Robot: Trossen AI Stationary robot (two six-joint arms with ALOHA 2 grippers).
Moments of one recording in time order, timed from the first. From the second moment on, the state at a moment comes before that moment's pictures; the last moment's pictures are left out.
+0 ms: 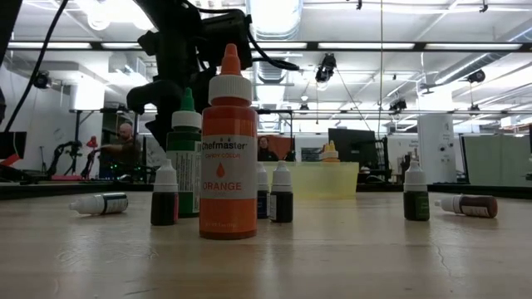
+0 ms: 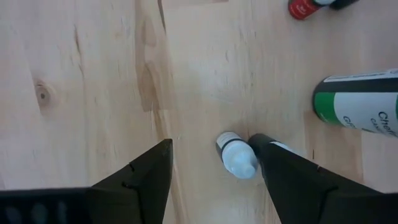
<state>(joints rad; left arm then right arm) 0.01 1.72 1.11 -0.65 0.11 0.13 -0.14 1.44 1.90 -1.30 0.13 0.13</state>
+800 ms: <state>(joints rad) 0.01 1.72 1.11 -0.64 0.19 0.13 -0.14 1.44 1.90 -1.30 0.16 0.13</state>
